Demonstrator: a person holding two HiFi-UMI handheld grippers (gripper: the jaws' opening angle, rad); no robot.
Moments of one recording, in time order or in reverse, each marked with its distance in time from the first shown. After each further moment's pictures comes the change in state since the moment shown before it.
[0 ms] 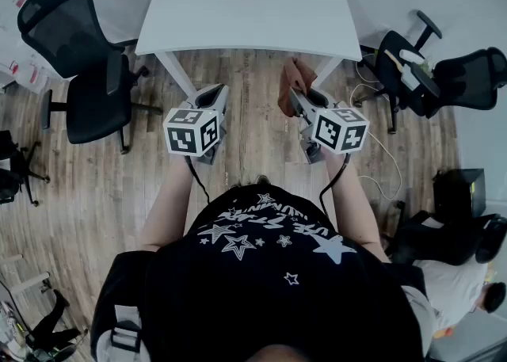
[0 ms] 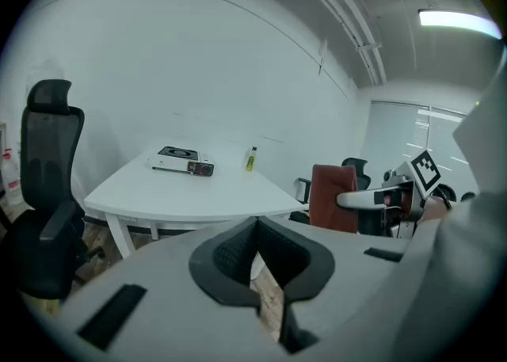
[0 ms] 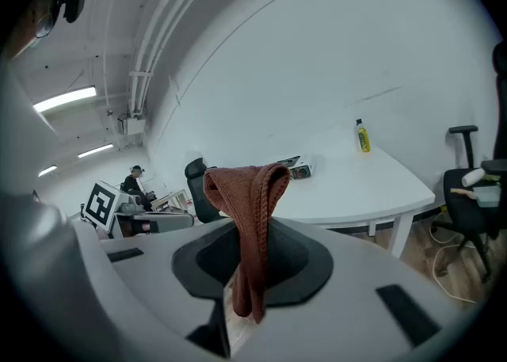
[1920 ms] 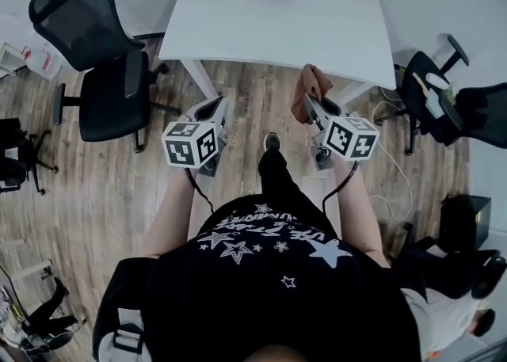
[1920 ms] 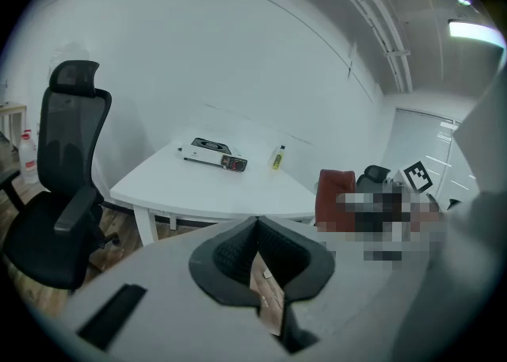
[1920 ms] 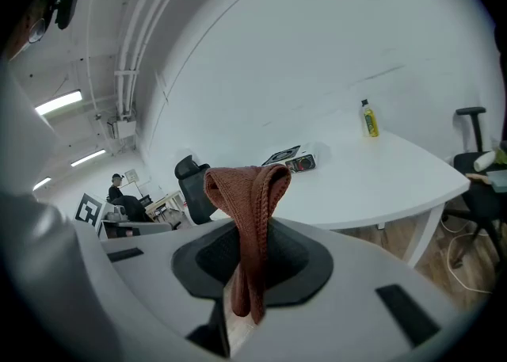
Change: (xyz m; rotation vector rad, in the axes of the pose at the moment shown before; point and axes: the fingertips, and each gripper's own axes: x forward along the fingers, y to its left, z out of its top) left arm 0.006 0.124 0.000 -0.110 0.018 0.086; right arm 0.117 -0.015 0.008 0.058 0.029 -0.004
